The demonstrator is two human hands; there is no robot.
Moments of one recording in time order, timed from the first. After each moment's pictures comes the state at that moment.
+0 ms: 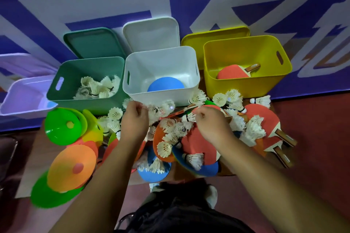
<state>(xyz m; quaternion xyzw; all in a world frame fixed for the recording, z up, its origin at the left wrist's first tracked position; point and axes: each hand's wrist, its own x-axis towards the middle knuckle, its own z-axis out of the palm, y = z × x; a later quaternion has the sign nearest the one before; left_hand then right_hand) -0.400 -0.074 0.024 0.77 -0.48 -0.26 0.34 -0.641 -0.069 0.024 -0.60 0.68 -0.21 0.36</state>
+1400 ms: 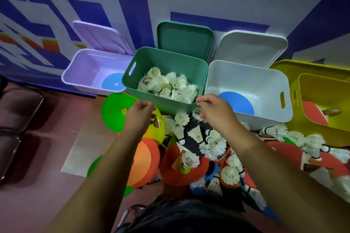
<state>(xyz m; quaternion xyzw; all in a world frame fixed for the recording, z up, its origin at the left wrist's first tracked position) -0.119 -0.108 0.014 0.76 -0.26 -0.43 0.41 -0.358 -0.173 0.051 -0.58 0.62 -0.21 0.48</state>
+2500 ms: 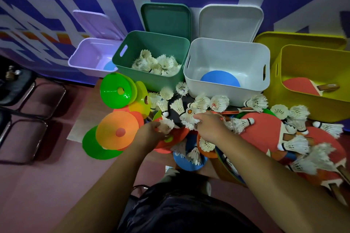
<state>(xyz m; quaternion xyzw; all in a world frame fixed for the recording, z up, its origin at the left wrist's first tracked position) -0.259 0.015 -0.025 0.82 -0.43 -0.35 0.11 -0.484 -0.084 -0.019 -0.71 0.56 0.02 0.43</state>
